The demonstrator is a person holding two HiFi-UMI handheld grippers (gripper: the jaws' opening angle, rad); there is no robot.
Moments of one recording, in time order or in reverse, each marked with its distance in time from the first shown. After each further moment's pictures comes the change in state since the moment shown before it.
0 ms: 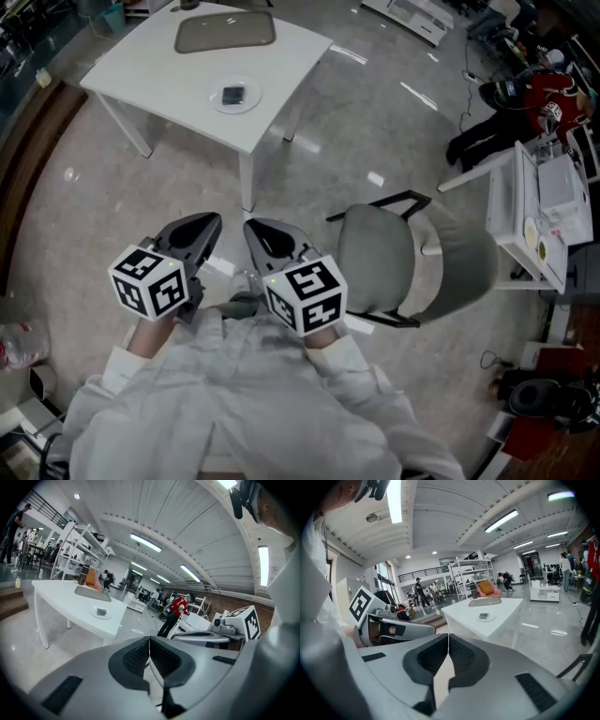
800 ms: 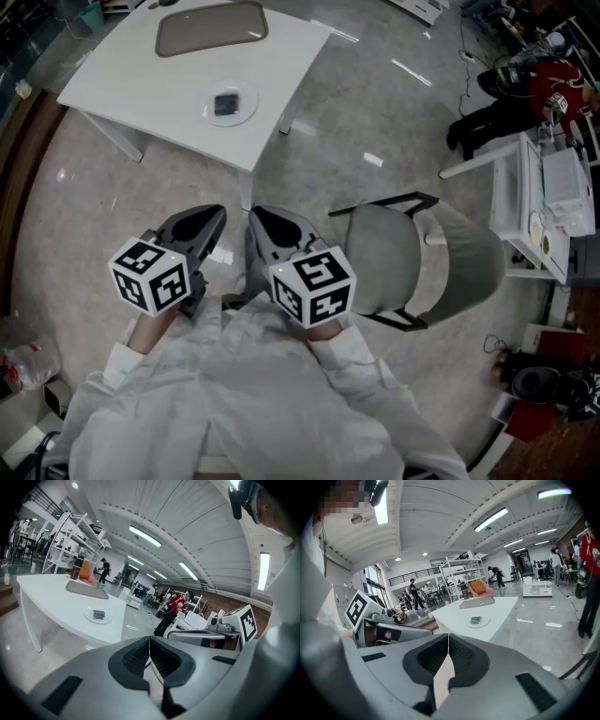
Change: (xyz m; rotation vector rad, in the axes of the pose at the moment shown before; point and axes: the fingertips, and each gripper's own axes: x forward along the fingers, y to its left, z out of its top) left arm 0.061 0.060 0.030 -0.012 0.060 -0.080; right arm 0.070 -0.059 0.027 0.083 -0.010 -0.077
